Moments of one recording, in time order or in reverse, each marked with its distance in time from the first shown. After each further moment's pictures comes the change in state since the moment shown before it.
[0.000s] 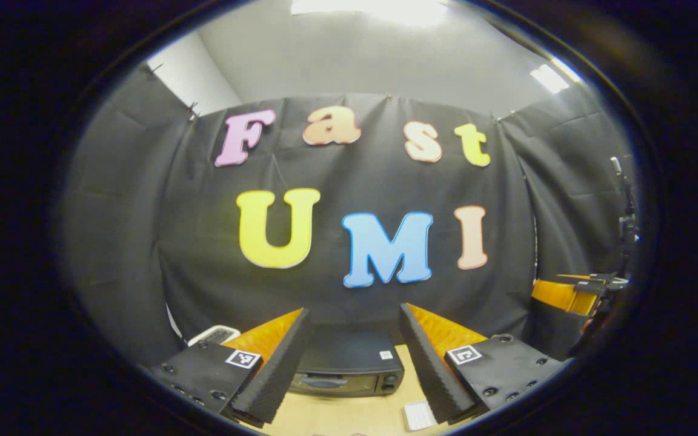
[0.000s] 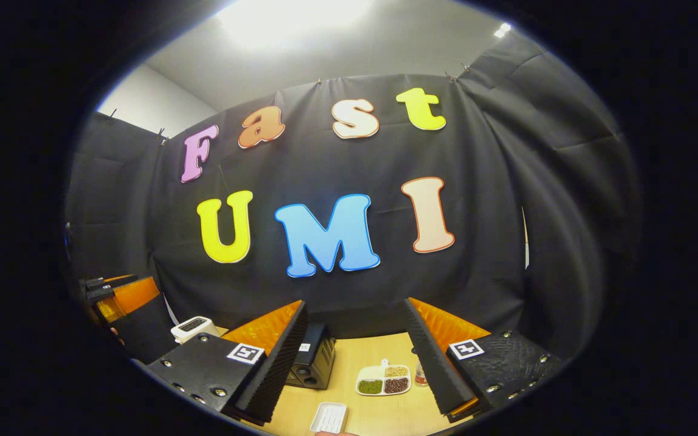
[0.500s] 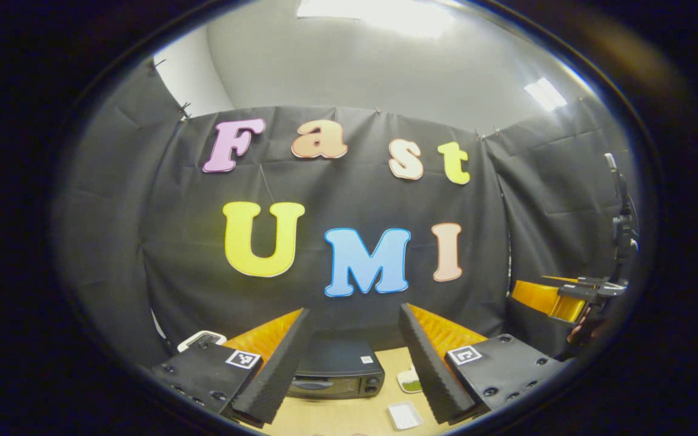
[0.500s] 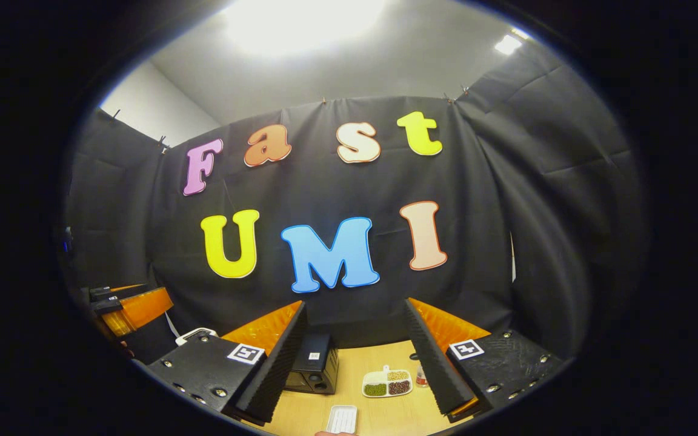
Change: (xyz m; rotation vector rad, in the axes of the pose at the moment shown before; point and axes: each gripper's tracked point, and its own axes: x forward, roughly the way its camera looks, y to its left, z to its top) left arm -0.036 0.008 0.005 -0.081 0.001 -0.107; right arm -0.053 0.045 0.031 -0.039 -0.066 -0.063
